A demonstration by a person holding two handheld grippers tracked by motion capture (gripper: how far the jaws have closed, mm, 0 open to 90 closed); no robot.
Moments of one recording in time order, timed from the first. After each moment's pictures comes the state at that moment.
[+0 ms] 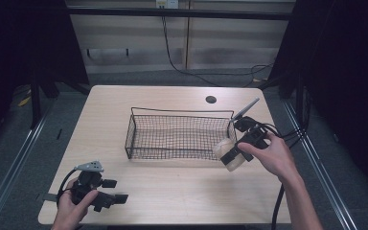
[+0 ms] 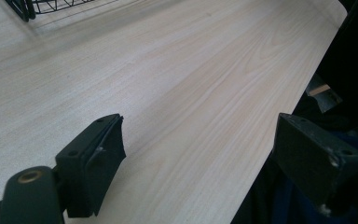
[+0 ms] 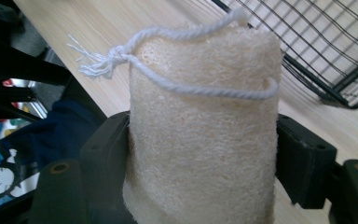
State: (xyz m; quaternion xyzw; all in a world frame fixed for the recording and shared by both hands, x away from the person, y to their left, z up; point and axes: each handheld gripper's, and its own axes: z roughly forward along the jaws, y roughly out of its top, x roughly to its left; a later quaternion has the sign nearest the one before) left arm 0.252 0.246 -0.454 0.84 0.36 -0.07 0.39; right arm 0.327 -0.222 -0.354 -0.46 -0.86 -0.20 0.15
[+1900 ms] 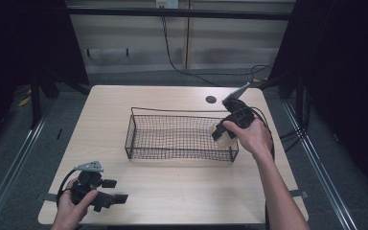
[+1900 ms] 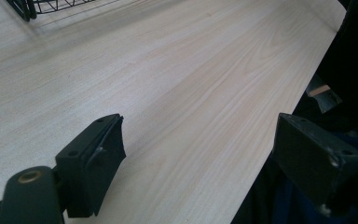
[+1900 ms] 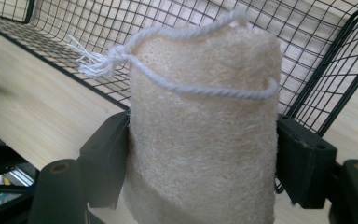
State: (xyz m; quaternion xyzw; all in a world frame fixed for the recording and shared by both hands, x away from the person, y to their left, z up) left arm 0.251 0.247 -0.454 0.84 0.36 -0.08 0.39; right arm 0.395 -0.208 -0.366 -0.57 -0.80 -0.17 0.09
